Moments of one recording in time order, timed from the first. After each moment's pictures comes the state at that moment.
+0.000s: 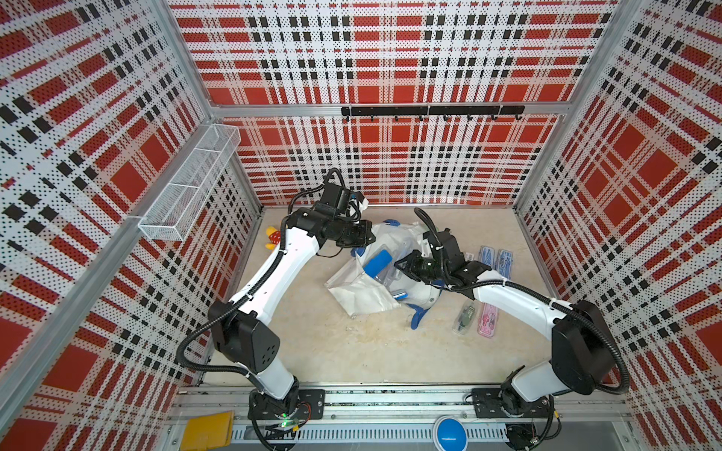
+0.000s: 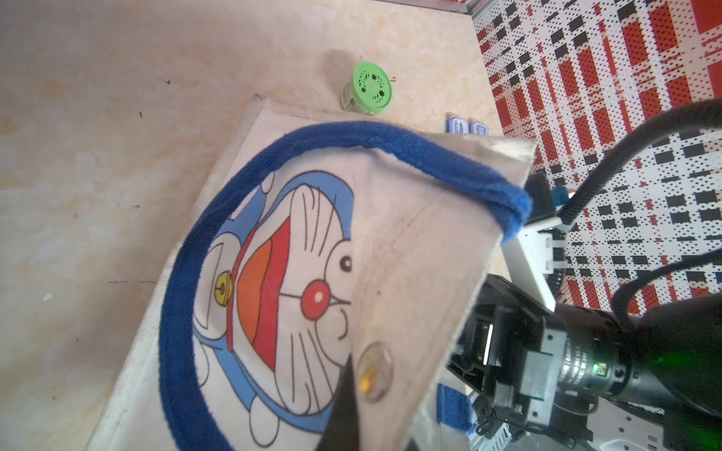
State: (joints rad) left arm -0.41 1.64 1.73 -0.96 0.41 -0.32; right arm 0.62 1.52 1.05 -0.13 -0.32 1.01
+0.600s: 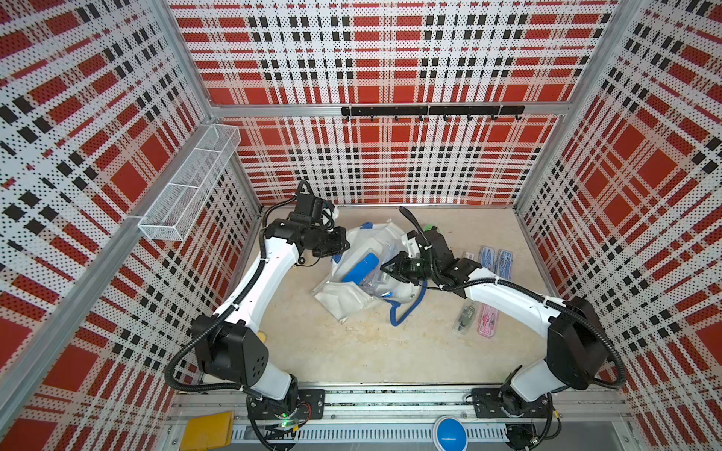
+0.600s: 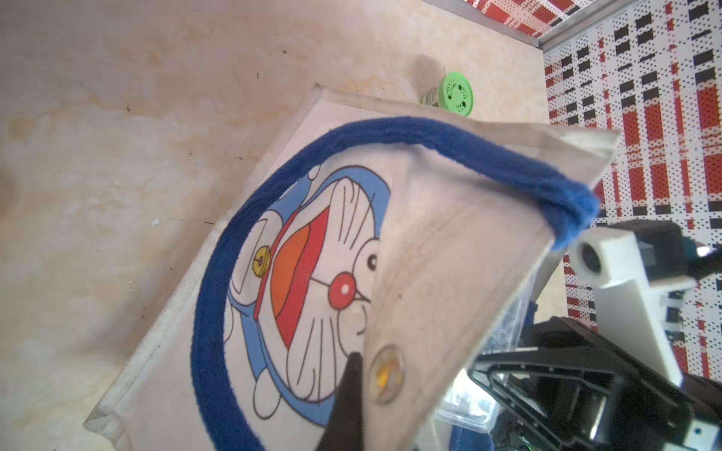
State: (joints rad) left arm -0.25 1.53 1.52 -0.91 0.40 -0.36; right arm 0.69 1.55 1.14 -0.18 -0.38 0.99
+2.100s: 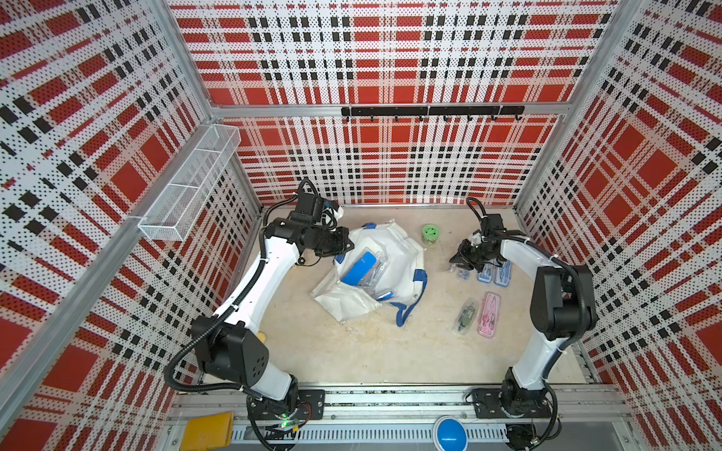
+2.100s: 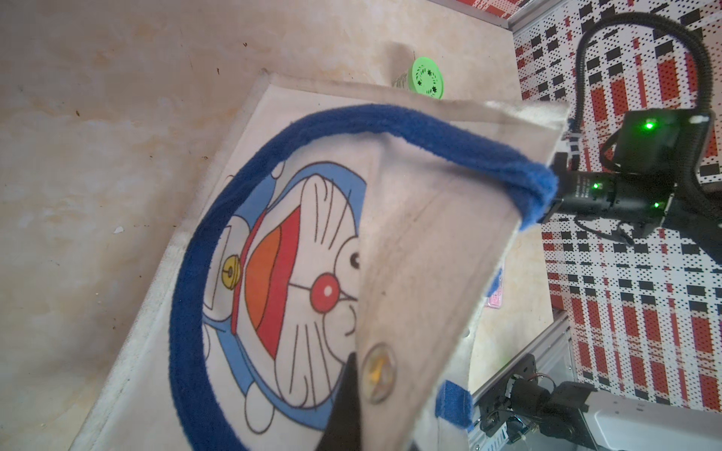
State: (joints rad) left arm -0.27 1.54 1.54 -0.93 0.47 -0.31; right arm 0.06 1.88 1.36 -0.67 -0.48 0.62
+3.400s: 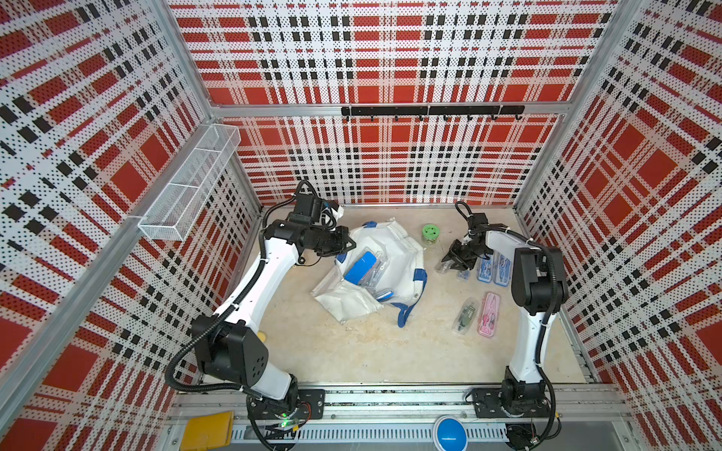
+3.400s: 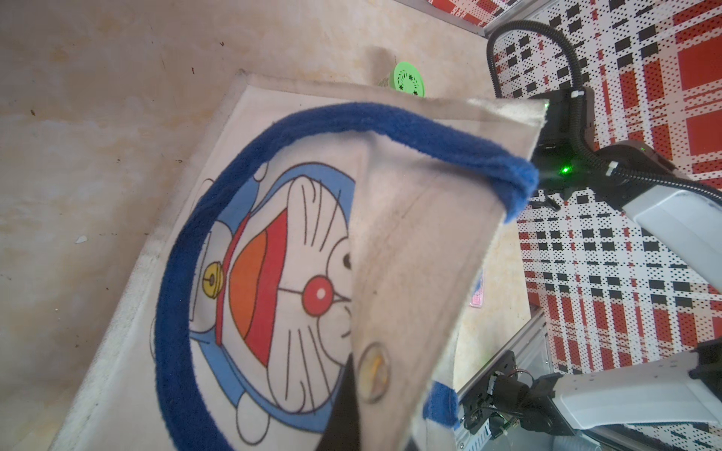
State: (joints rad) left arm -0.25 1.53 1.50 -0.87 0.54 -0.34; right arm 0.07 2.11 1.54 -0.76 -0.43 0.63
